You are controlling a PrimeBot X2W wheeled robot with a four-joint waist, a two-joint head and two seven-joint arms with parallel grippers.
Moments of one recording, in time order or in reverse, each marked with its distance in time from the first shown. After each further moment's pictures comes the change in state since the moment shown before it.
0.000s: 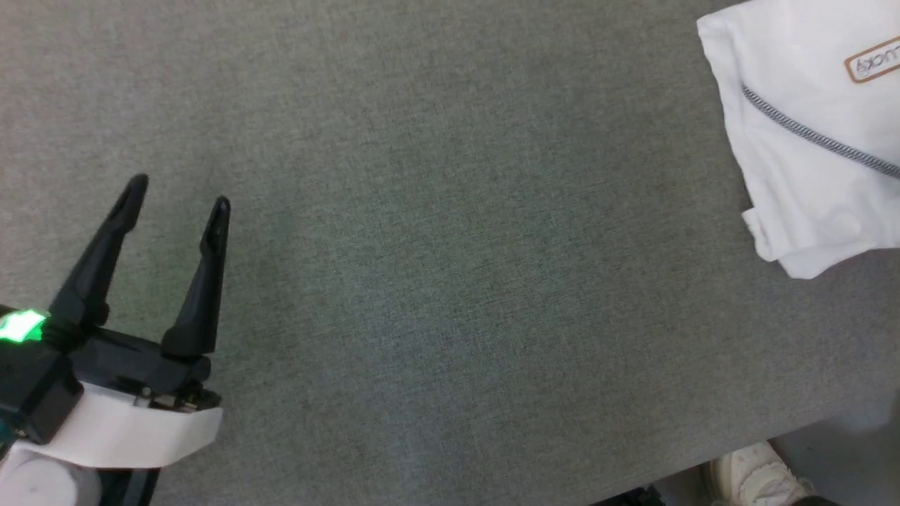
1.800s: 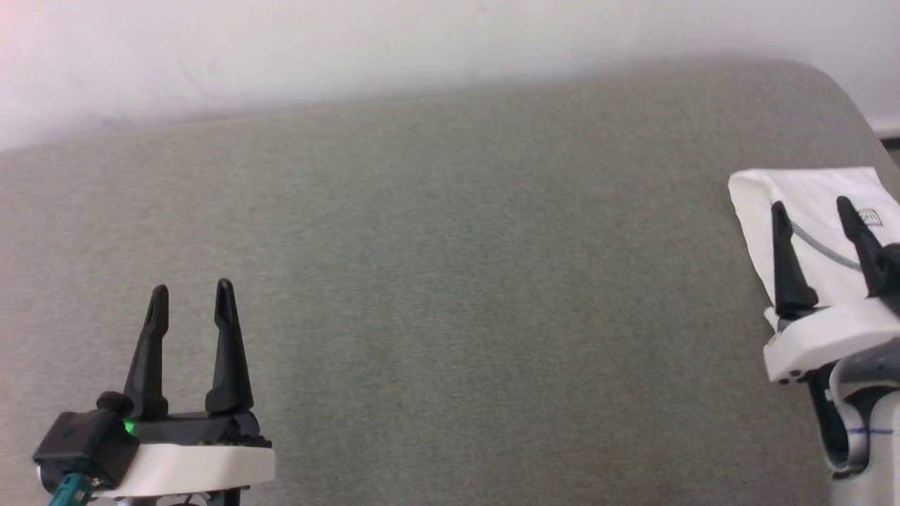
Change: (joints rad) left arm 0.175 -0.414 0.129 0.182 0.059 -0.029 -0.097; right arm 0.425 0.388 -0.124 -0.231 0.018 0.000 -0.528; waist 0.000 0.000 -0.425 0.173
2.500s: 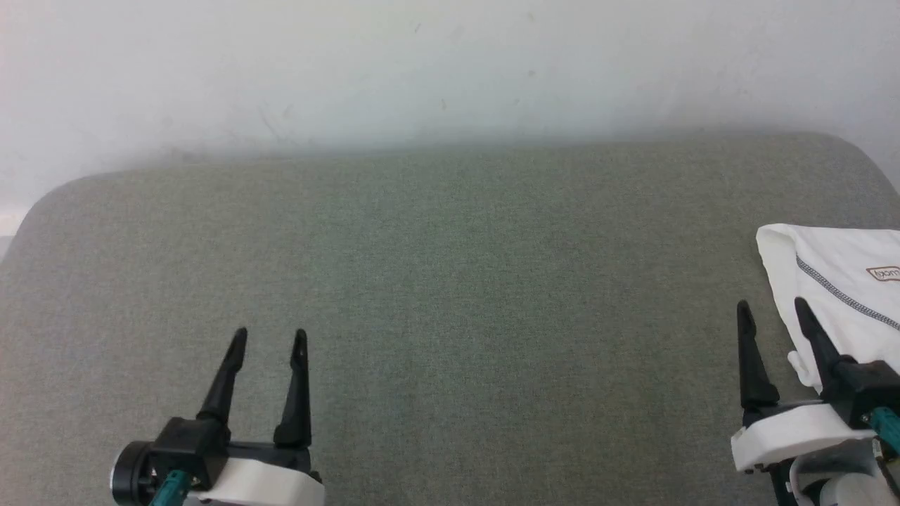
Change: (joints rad) left arm -0.005 -0.099 -0.014 0.232 0.213 -0.124 0.000; right arm 0.156 0.036 0.027 0.179 -0.006 0.000 -0.323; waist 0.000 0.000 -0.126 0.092
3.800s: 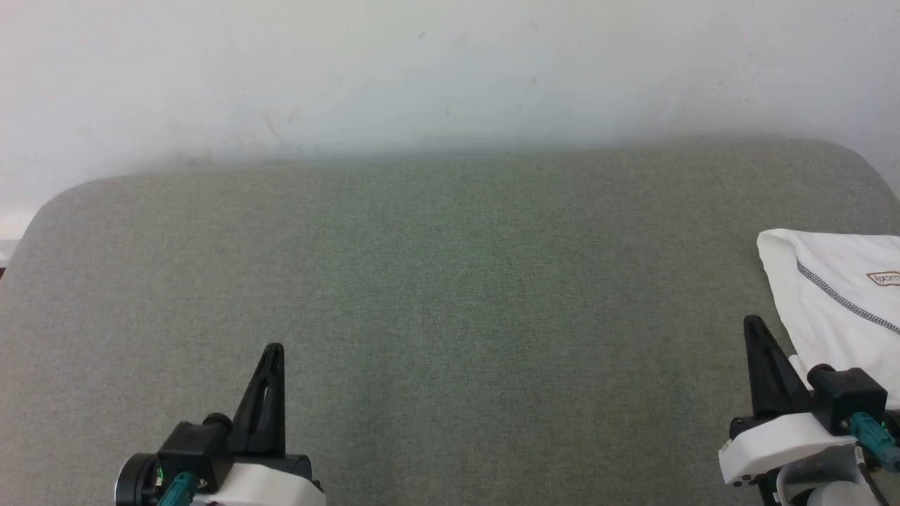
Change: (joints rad) left arm 0.021 -0.069 0.059 0.037 0.064 -0.051 0.036; right arm 0.022 -0.001 0.026 0.049 -0.009 0.000 0.005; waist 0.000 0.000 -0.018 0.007
